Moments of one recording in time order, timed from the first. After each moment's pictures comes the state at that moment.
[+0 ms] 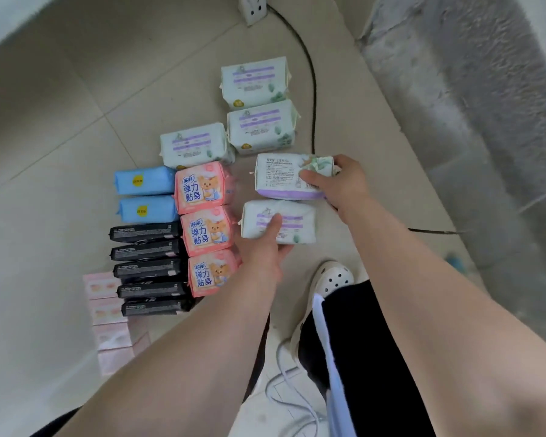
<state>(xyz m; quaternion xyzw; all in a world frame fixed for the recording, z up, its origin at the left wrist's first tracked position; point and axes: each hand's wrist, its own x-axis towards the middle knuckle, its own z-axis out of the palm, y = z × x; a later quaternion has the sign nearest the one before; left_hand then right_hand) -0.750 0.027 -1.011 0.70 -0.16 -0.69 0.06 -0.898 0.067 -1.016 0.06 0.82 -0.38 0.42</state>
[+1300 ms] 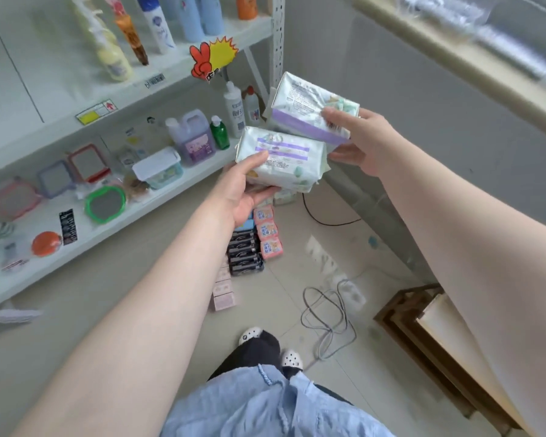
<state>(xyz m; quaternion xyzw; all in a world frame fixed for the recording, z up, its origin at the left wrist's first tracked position) -0.441 0.032 -0.296 0.37 -0.38 -0.85 0.07 -0.600 0.172 -0.258 -0.05 0.74 -0.59 0.32</state>
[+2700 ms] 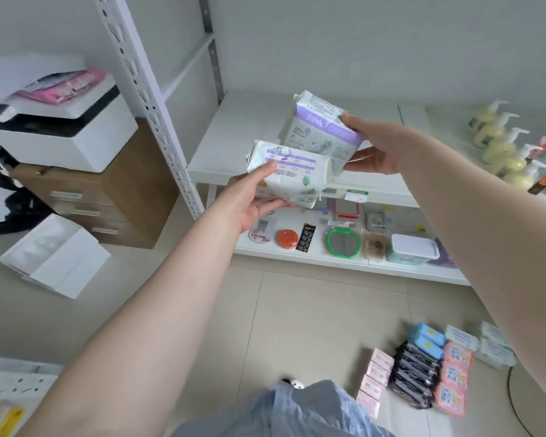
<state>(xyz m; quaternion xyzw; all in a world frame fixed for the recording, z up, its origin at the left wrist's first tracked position) 0.097 -0.401 -0.212 0.48 -0.28 -0.73 0.39 -0.140 -0.421 -0.155 -0.34 0.68 -0.37 0.53</state>
